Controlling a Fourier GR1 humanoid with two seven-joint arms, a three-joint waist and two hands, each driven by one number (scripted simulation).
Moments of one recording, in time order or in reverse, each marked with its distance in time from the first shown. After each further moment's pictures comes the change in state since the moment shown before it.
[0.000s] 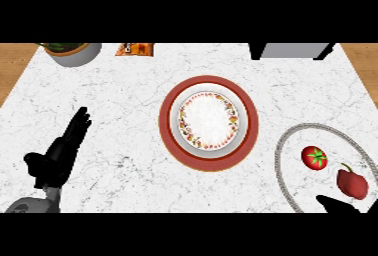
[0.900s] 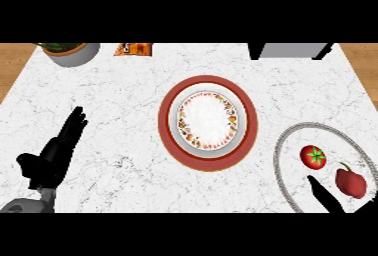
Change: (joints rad) left arm 0.006 0.039 -0.015 -0.012 0.037 0.013 -0.006; right arm -0.039 0.024 0.005 0.336 -0.488 -0.684 -0.873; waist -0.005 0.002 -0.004
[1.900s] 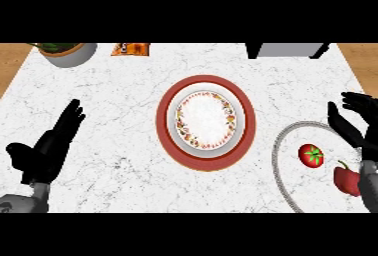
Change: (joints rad) left arm -0.021 0.053 -0.020 -0.086 0.050 0.030 0.106; right arm -0.464 -0.261 -0.058 0.236 -0.645 0.593 -0.171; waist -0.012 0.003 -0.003
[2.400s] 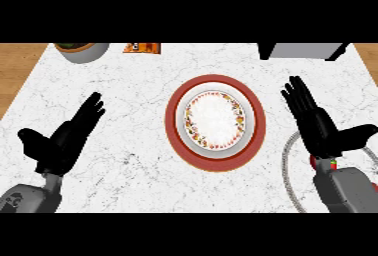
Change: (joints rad) left arm -0.070 -0.019 -0.059 -0.056 0.063 -0.047 0.109; right arm -0.048 0.117 0.197 -0.114 -0.234 0.464 0.012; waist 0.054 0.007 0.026
